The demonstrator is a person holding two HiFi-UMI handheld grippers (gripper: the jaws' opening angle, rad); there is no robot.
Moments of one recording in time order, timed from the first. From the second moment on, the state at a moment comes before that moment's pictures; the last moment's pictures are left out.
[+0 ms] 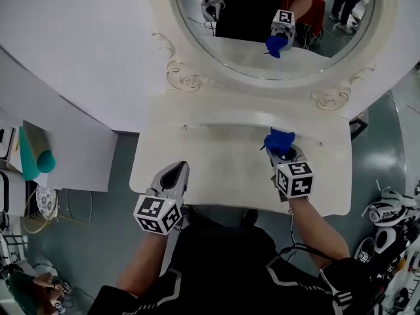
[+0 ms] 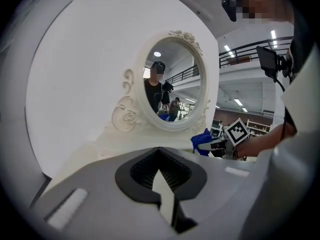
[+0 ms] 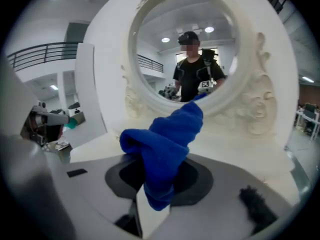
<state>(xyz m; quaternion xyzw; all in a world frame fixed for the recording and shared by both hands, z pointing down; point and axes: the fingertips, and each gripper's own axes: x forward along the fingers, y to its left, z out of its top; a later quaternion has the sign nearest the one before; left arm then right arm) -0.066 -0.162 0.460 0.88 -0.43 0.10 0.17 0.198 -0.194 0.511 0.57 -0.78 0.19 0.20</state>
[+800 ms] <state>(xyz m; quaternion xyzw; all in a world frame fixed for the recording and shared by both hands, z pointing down) -0.374 -0.137 0.485 0.80 -0.56 0.08 0.20 -0.306 -0.263 0.609 0.38 -0.86 0.22 0.25</state>
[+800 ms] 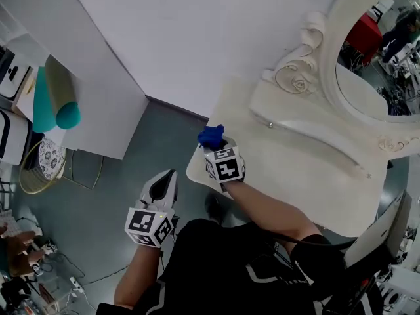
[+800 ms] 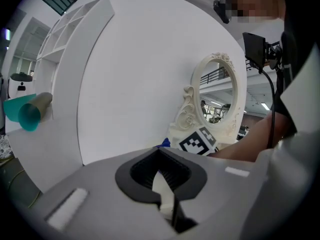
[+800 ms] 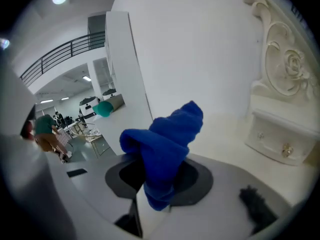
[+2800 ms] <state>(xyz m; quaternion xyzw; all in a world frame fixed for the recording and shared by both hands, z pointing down) -0.152 -0.140 0.467 0.88 -0.44 0.09 0.19 -0.034 -0.224 0.641 0.49 -0.78 0.26 0.29</state>
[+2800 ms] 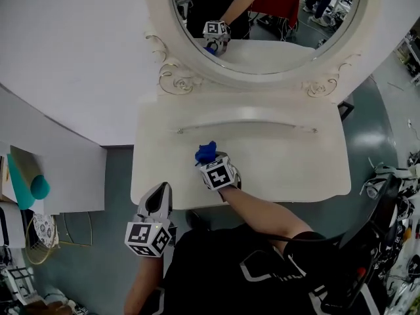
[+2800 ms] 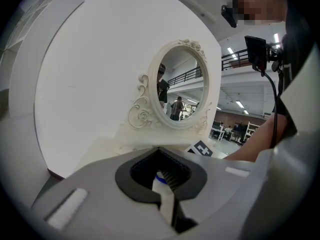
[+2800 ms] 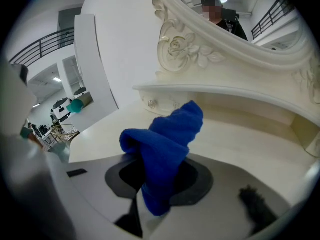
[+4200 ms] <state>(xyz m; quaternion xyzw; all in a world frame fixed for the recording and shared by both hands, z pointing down) 0.066 -0.130 0.466 0.93 -0.30 0.12 0.17 0.226 -0.160 0.643 0.60 -0.69 0.32 0.22</state>
